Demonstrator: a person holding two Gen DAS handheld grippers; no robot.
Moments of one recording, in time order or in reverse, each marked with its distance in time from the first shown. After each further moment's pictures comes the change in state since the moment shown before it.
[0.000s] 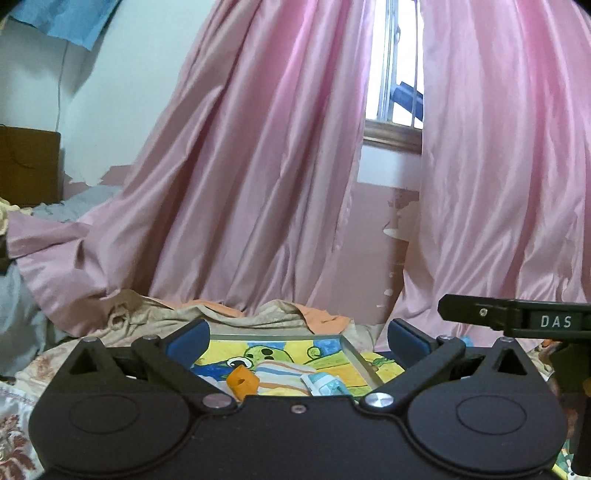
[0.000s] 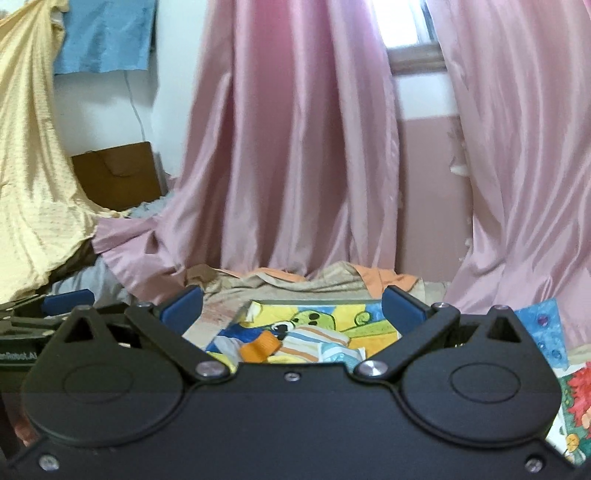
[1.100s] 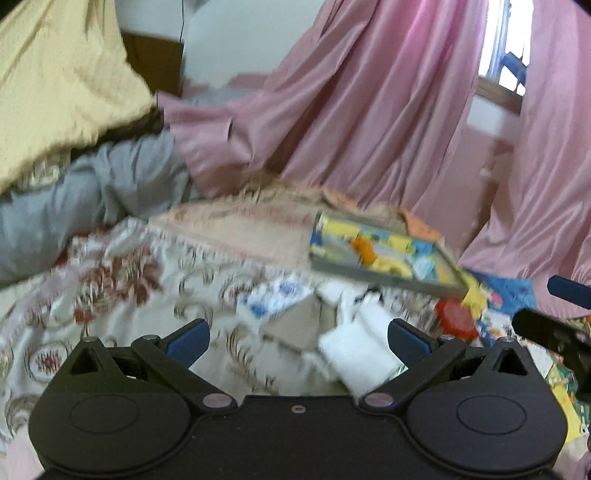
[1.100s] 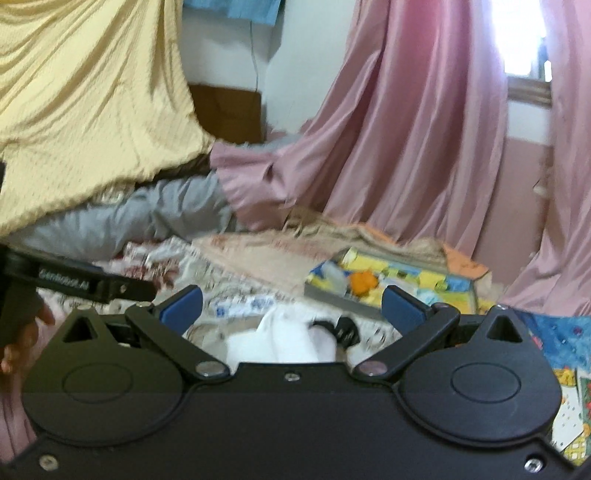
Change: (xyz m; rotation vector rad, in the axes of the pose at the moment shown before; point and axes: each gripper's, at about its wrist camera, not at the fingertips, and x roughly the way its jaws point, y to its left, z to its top) left arm -0.143 0.087 -0.100 -0.211 0.277 0.273; right arm -0.093 0.111 -0.078 -0.279 0.115 0.198
